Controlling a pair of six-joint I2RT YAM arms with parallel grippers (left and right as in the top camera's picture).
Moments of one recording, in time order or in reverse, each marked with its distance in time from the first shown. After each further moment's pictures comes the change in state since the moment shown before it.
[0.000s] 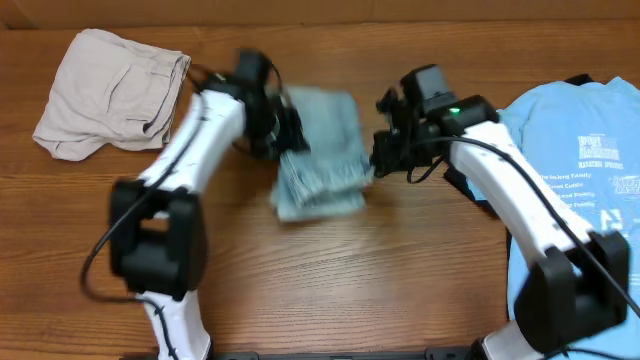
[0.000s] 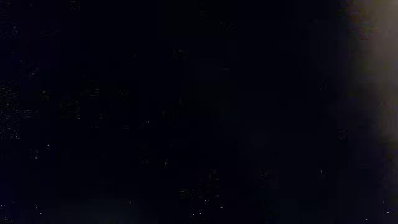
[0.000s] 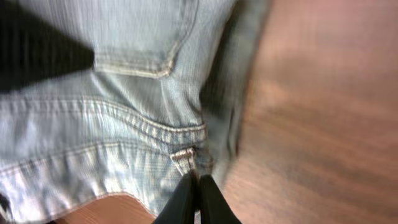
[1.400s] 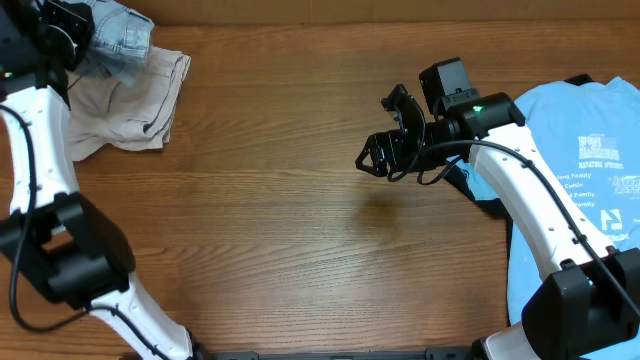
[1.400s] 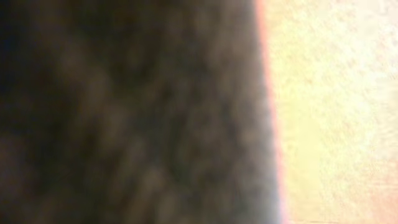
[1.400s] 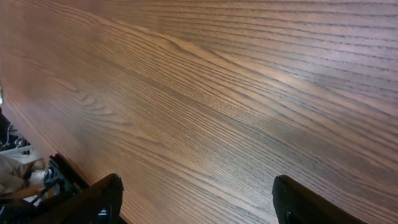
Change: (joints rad) left arm 0.606 0.042 0.201 0.744 -0.145 -0.325; right arm -0.043 -0.044 0.012 -0.083 -0.167 -0.104
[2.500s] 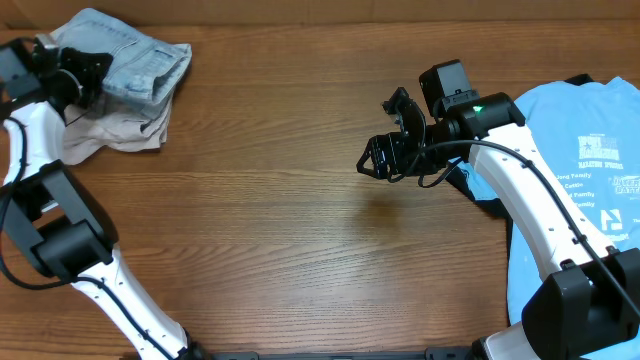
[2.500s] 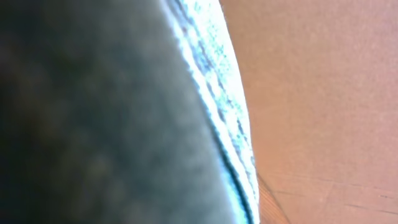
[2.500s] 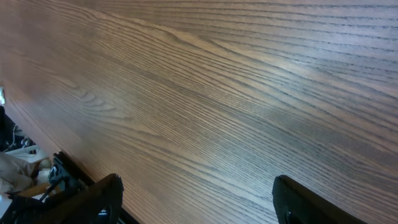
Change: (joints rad) left arm 0.127 0.240 0.001 -0.040 0.309 0.090; right arm 0.000 0.000 0.000 -0.032 0.000 0.020
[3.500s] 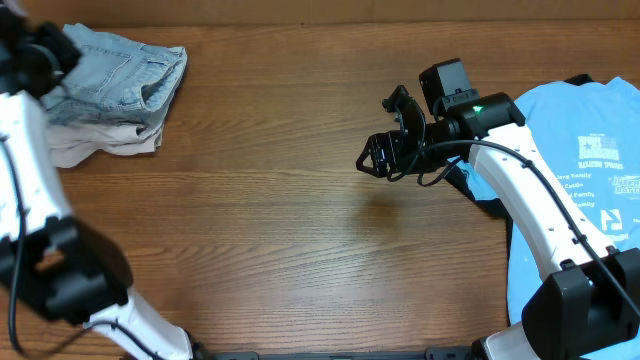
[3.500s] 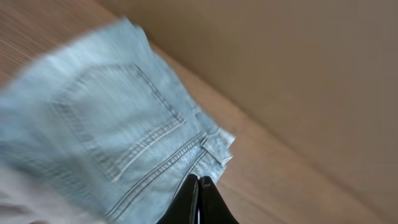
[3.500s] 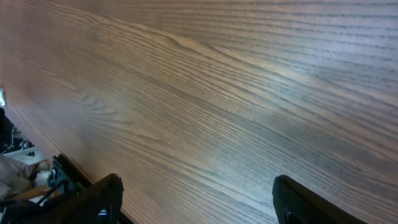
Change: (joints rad) left arm -0.092 -0.307 0.036 -0.370 -0.423 0.359; right arm 0.000 0.000 0.000 0.016 0.000 0.000
